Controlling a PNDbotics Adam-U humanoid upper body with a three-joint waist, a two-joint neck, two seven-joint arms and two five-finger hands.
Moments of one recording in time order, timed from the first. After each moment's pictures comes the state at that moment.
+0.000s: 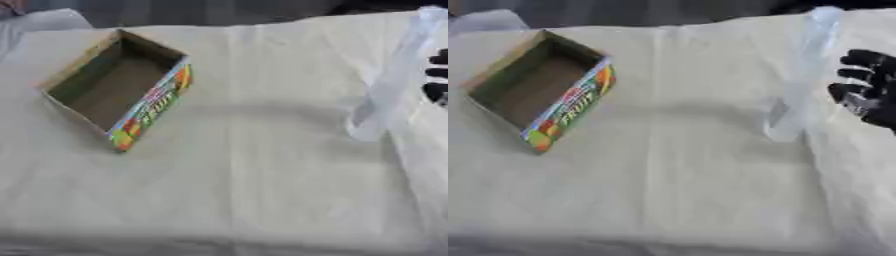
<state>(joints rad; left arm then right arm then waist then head) -0.03 0.50 0.24 -1.68 0.46 -0.04 0.42 -0.20 -0.62 -0.15 -1.70 -0.37 0.04 0.17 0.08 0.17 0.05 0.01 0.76</state>
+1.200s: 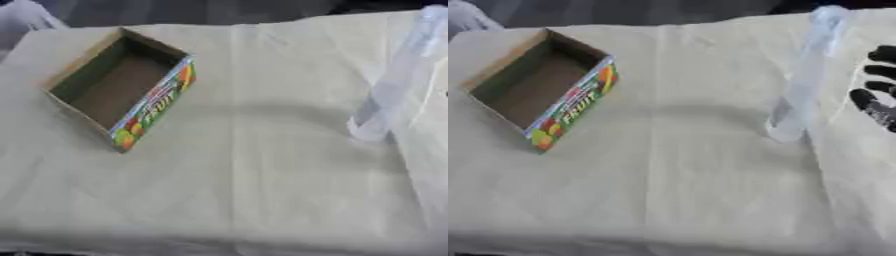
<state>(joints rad) -0.03 0.50 0.24 -1.70 0.46 -0.04 0.43 -0.18 -0.63 -0.10 -1.73 -0.35 0.04 0.24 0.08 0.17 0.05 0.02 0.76</state>
